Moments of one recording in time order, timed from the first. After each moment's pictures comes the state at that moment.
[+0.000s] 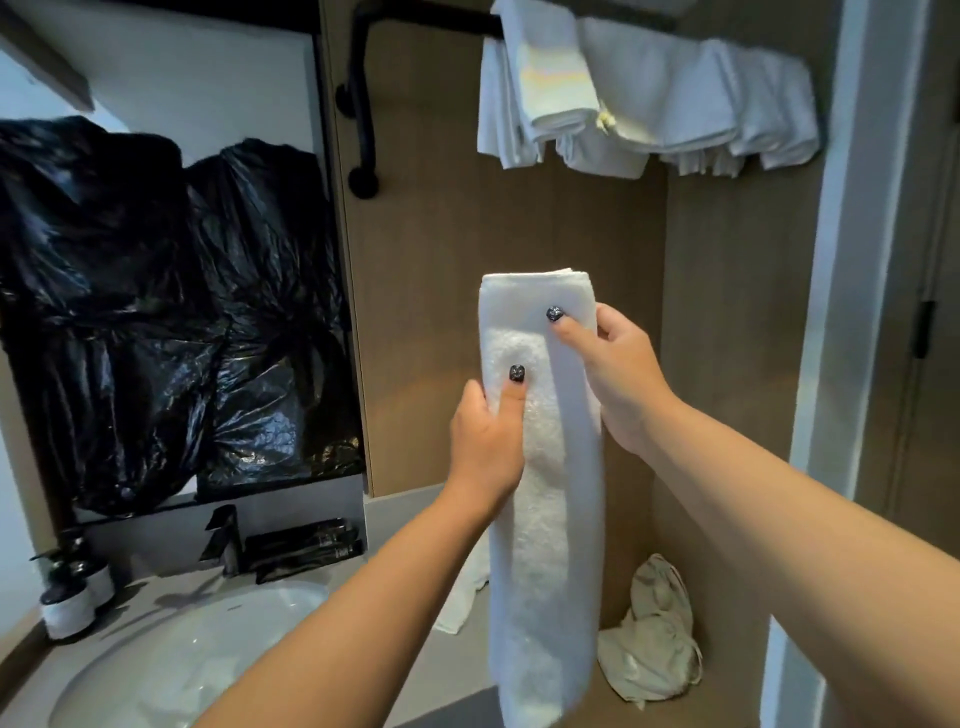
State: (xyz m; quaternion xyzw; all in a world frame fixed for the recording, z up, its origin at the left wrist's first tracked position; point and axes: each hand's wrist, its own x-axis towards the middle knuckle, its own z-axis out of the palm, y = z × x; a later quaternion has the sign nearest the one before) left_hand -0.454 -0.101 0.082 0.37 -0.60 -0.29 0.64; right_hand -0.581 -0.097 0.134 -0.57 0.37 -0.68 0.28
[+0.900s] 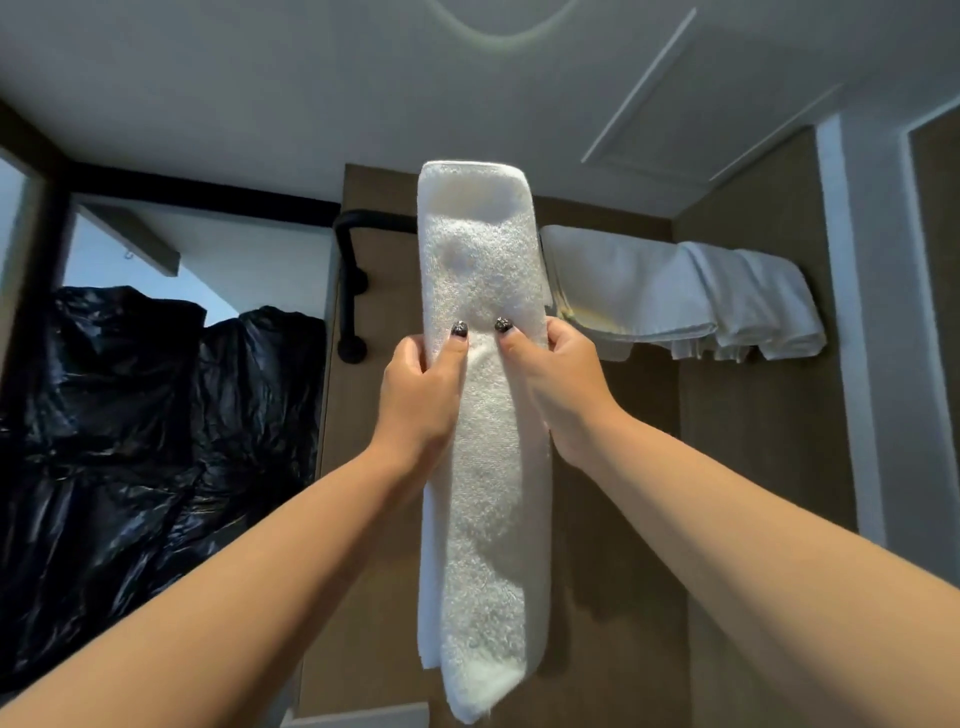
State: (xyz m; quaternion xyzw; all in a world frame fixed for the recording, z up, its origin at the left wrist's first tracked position) left_hand -0.529 -0.178 0.281 0.30 -0.57 -0.15 0.75; right_hand -0.655 -0.183 0.302 -0.65 0.23 -0.68 0.23
